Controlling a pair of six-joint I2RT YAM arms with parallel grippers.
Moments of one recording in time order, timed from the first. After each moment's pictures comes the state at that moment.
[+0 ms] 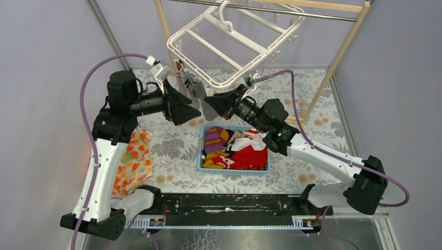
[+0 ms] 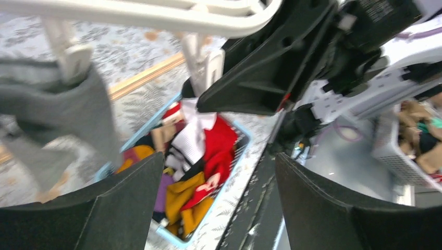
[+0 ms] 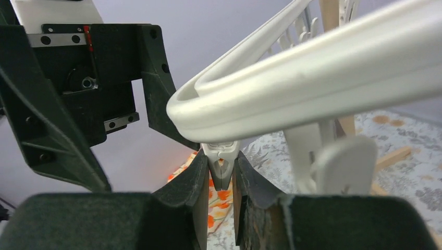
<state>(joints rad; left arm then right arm) -0.20 1.06 1.46 -0.71 0.89 -0.12 0.89 1.30 1.03 0.54 -0.11 0.43</state>
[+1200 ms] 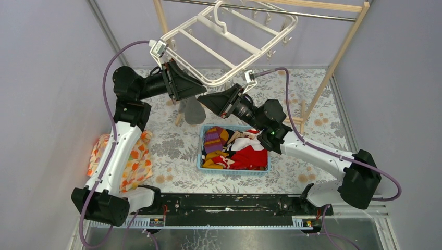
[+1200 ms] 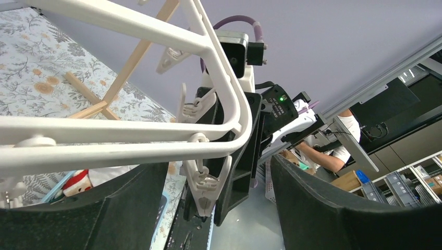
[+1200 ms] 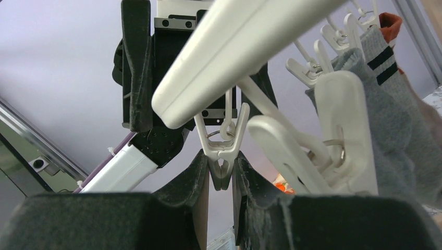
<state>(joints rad) -0.17 1.19 1.27 0.27 1.11 -1.04 0.89 1.37 1.03 0.76 -0.21 0.85</state>
